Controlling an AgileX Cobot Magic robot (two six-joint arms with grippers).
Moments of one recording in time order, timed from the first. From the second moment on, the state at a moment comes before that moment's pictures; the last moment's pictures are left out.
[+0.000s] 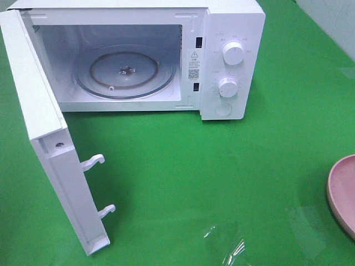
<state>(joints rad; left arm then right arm) 0.10 0.33 -0.54 -0.06 0.70 0.04 0.17 0.00 -0.50 -0.16 0.97 0.27</state>
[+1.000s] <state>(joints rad) 0.10 0.80 -0.17 -0.05 -0.37 0.00 0.17 0.00 -0.50 -0.16 0.98 0.27</state>
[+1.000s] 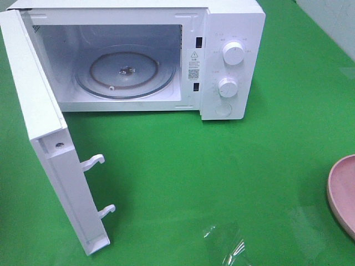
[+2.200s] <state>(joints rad) -0.29 1.41 -0.22 -0.05 -0.84 -0.06 0.17 0.00 -0.50 -0.16 0.98 0.27</state>
